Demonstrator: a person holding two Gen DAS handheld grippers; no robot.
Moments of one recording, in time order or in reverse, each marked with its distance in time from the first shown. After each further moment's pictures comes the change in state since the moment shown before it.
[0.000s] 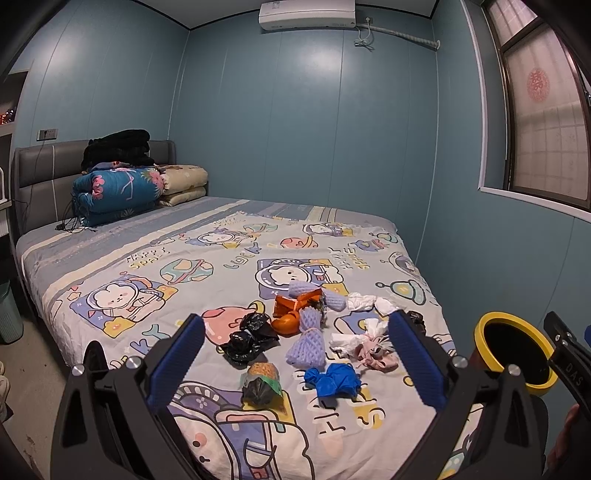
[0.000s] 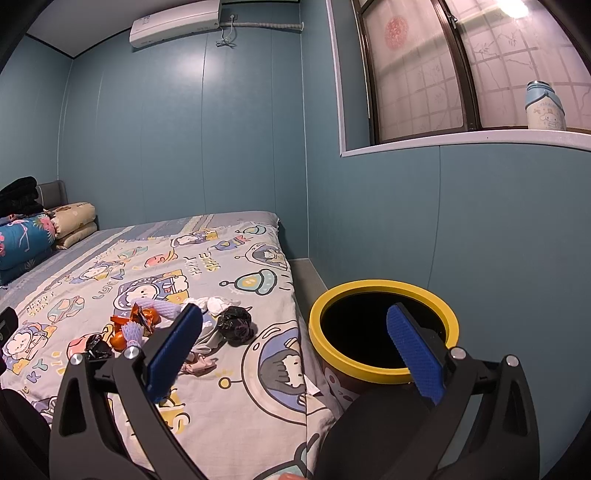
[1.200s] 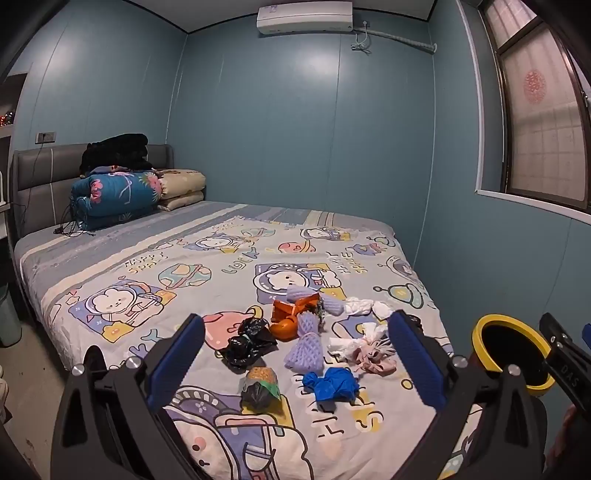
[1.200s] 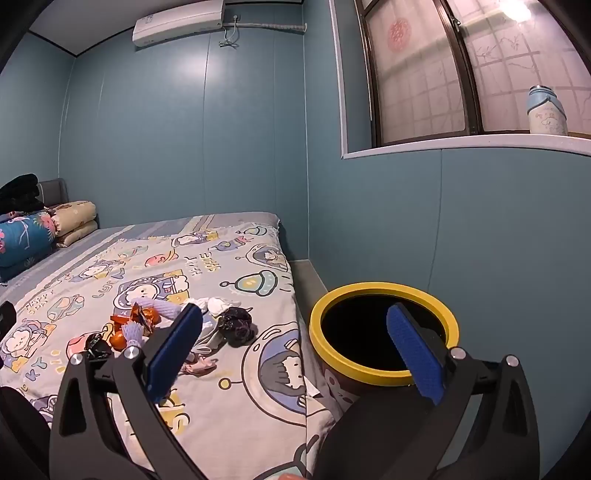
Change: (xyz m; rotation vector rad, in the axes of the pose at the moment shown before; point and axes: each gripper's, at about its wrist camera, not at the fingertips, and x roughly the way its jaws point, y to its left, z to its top) left arm -0.002 -0.004 0.001 -0.001 -0.015 -0.007; right arm 0.000 0.001 0.004 -0.016 -0.006 -0.006
